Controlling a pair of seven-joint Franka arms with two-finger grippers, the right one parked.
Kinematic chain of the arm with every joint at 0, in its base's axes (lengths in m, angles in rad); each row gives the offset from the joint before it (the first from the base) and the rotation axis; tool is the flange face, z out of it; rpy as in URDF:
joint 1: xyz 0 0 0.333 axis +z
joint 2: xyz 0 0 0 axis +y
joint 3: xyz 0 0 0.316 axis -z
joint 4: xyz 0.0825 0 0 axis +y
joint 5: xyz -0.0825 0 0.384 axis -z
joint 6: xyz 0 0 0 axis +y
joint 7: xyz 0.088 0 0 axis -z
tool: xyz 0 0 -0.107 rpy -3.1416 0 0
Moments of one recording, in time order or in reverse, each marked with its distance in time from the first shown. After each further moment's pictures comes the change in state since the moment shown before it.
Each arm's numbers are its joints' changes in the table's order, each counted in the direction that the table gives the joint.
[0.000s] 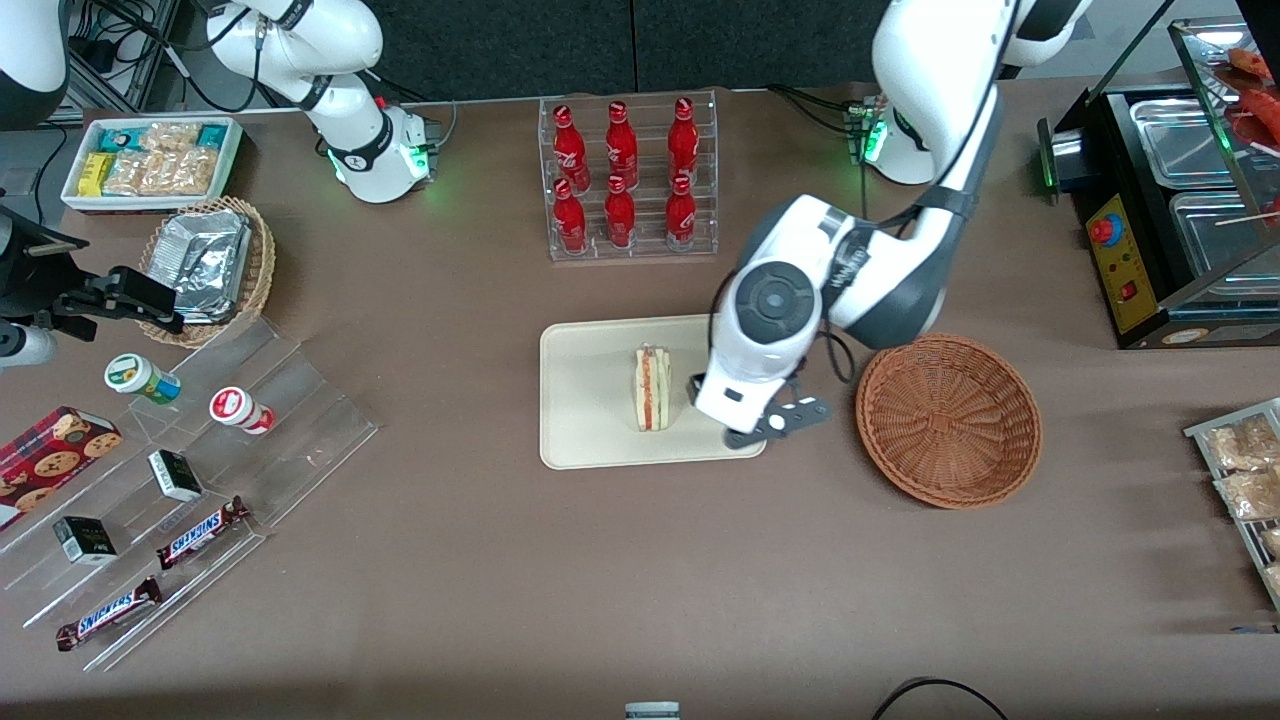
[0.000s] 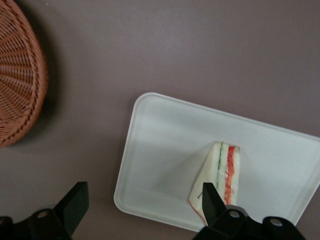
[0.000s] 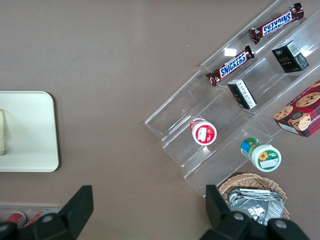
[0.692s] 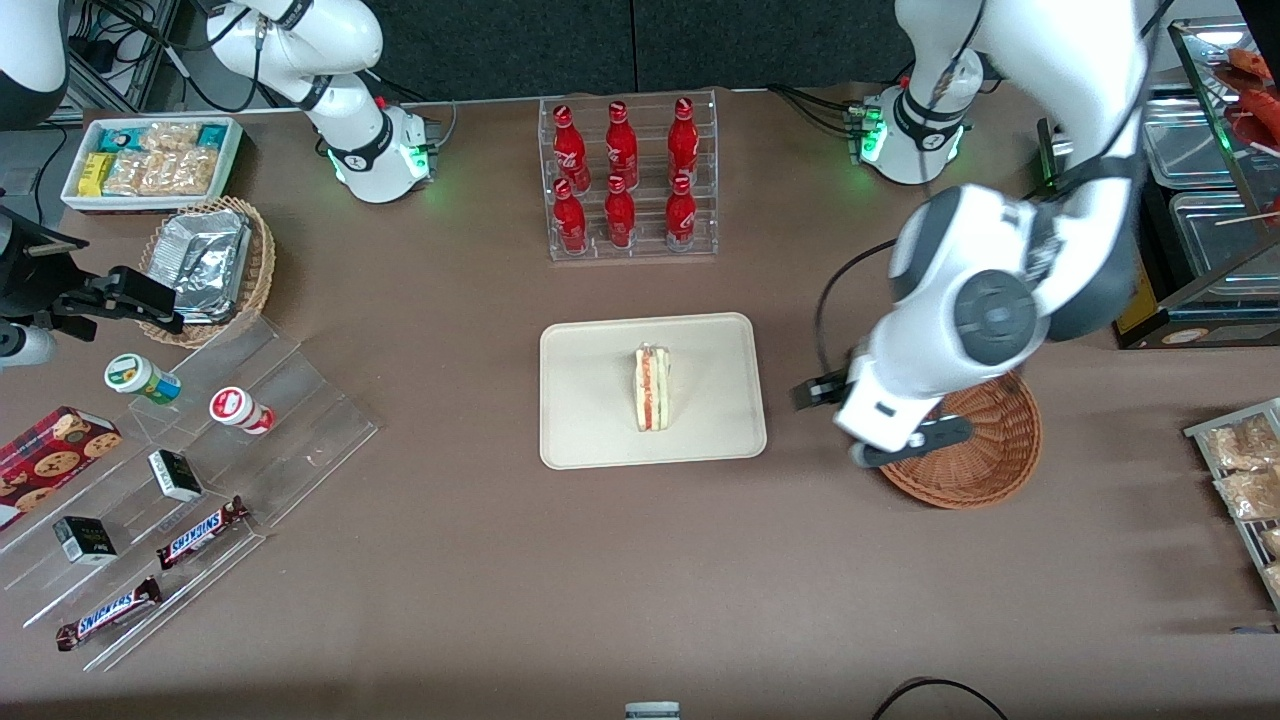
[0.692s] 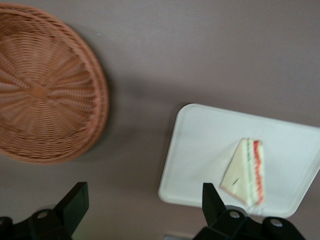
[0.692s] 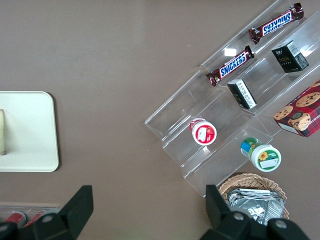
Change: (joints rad) arm 0.226 -0.178 0.012 0.097 0.085 0.114 0.313
